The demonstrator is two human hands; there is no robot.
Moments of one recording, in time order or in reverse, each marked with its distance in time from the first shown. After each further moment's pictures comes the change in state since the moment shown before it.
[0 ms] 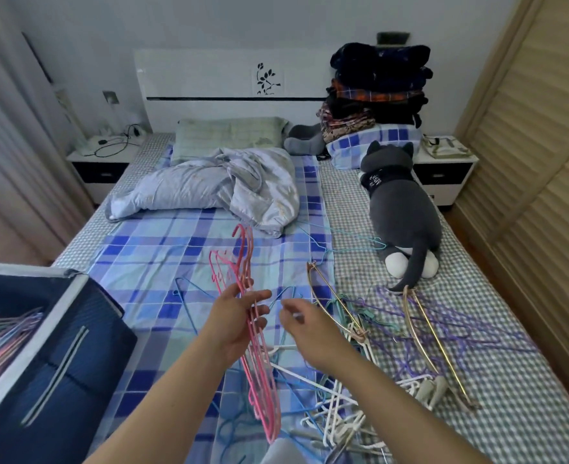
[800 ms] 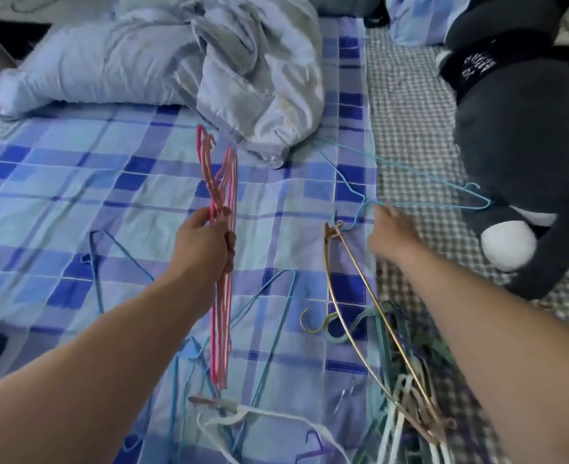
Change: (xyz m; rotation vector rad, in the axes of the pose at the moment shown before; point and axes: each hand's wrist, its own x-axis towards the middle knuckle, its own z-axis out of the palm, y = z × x) left_hand 0.401 -0.098 -0.001 0.304 0.423 0.054; right_hand 0.484 0.335 -0.102 -0.721 0.066 0.304
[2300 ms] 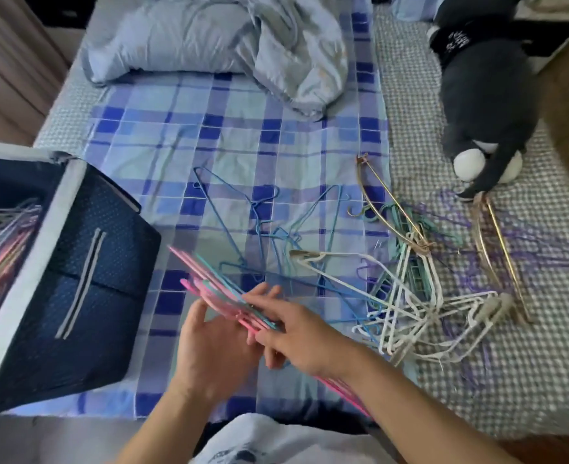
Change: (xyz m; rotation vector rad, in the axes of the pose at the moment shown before) left_hand -0.291 -0.062 -0.350 -0.733 -0.614 -0.543; right_hand -0.543 -0.263 0.051 0.896 -0.603 -0.286
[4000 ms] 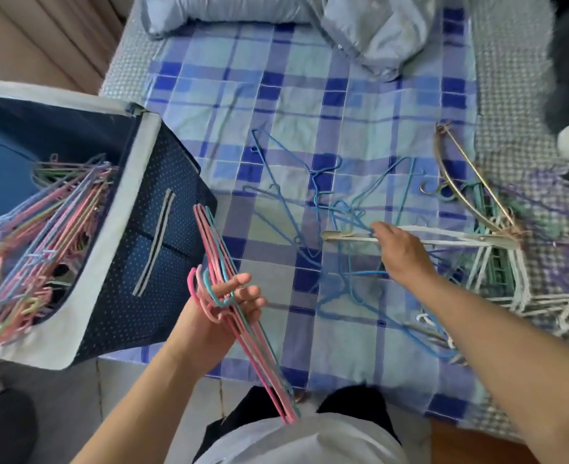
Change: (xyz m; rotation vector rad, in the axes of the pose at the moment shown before) left_hand -0.033 0.077 -0.076 0.168 0.341 0.137; right_hand 0.124 0.100 -0.096 -1.056 0.537 -0.077
